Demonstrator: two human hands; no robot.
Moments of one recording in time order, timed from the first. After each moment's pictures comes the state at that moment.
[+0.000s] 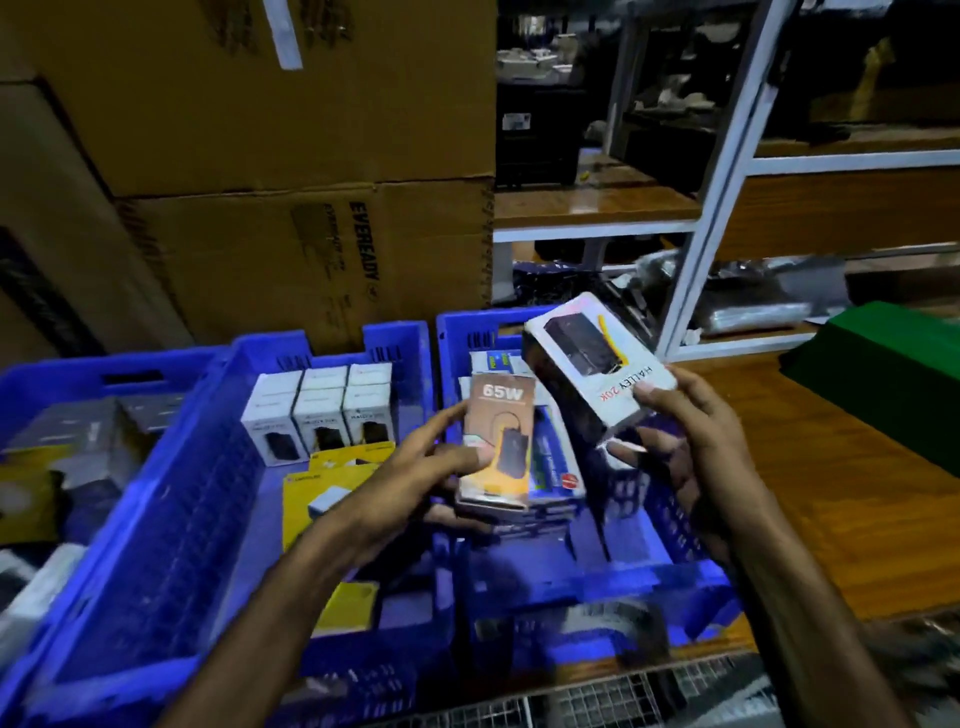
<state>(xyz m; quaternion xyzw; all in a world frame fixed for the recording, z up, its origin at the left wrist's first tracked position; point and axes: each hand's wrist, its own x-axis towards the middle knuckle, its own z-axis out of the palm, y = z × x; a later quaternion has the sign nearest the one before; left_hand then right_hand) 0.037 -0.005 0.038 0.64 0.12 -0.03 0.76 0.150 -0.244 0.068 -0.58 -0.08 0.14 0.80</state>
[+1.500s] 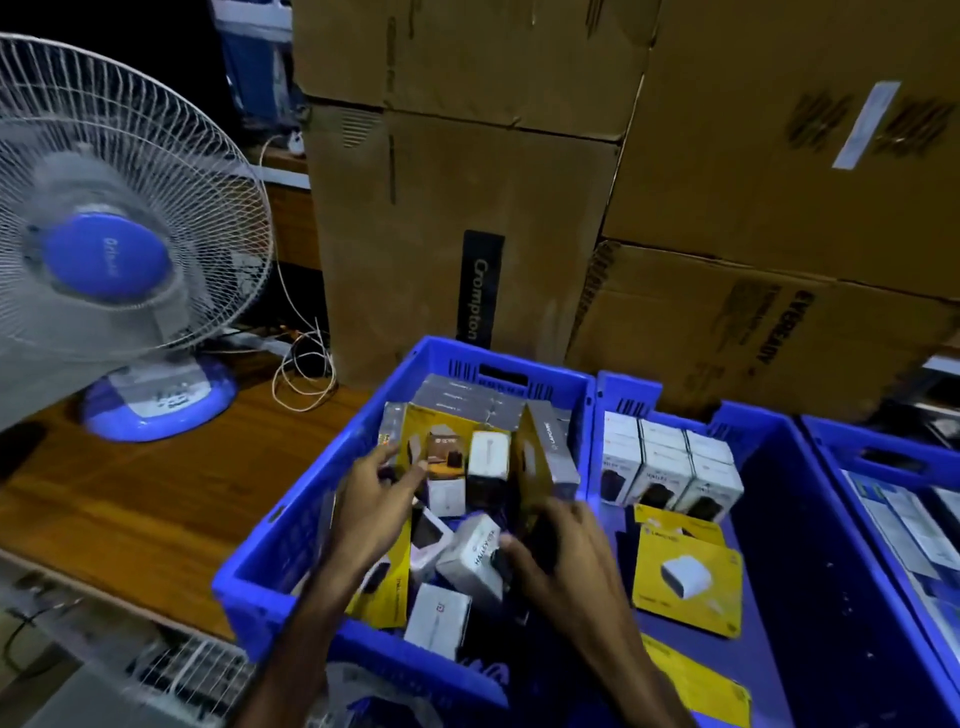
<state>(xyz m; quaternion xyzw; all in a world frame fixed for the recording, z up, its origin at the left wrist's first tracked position) -0.262 0.366 -0.018 0.68 0.44 0.33 0.49 -0.141 0.182 0.002 -0.83 -0.43 0.09 0.34</state>
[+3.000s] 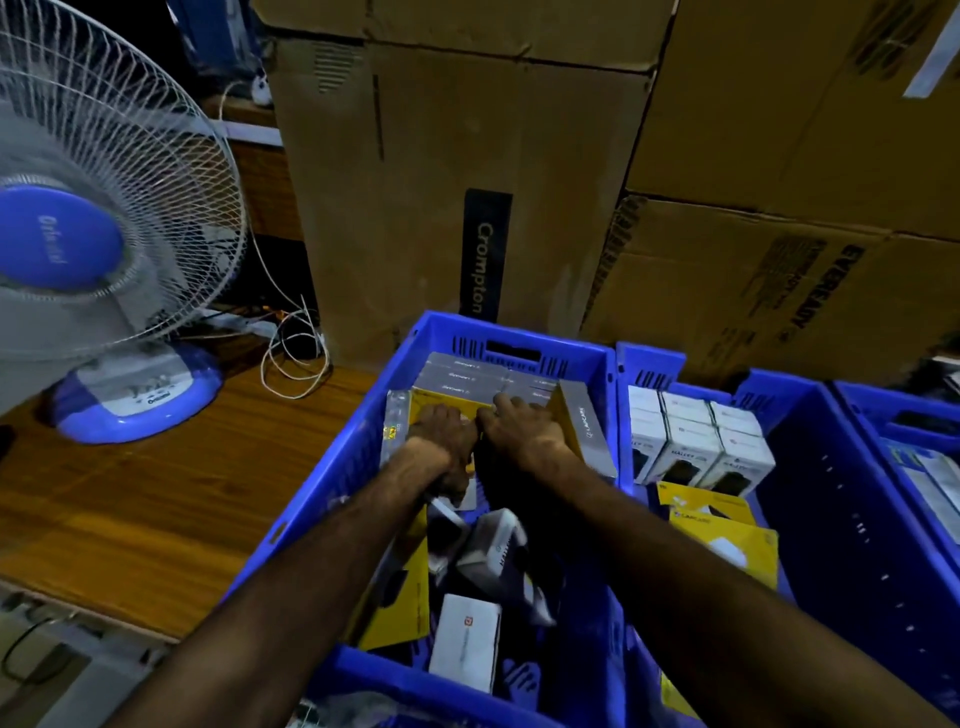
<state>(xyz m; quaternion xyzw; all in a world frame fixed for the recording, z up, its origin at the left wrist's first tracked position) -0.139 0.467 -0.057 0.96 0.24 -0.15 -0.01 -0.048 0.379 -0.034 -0.82 -0.56 0.01 -0.14</state>
